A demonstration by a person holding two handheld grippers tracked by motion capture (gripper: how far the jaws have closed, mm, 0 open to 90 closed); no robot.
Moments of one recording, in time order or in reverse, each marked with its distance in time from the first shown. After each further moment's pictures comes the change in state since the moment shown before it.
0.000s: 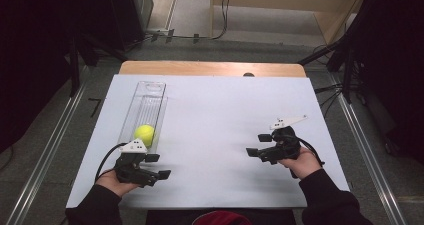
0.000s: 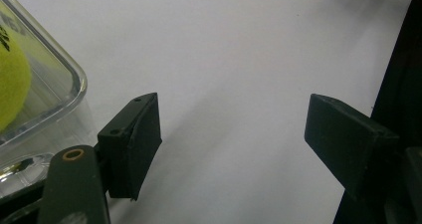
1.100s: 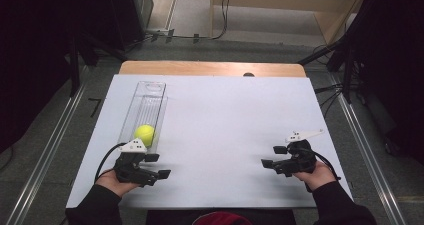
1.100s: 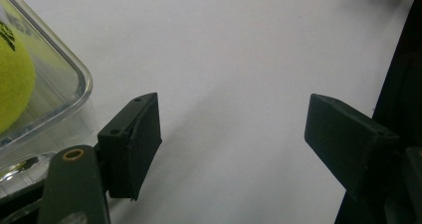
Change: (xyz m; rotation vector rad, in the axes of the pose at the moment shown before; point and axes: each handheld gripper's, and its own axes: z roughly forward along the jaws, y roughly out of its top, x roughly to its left) left arm 0.001 0.000 -0.001 -0.007 0.000 -0.006; right arm -0.010 -0.047 -0.020 0.027 -0.053 0.064
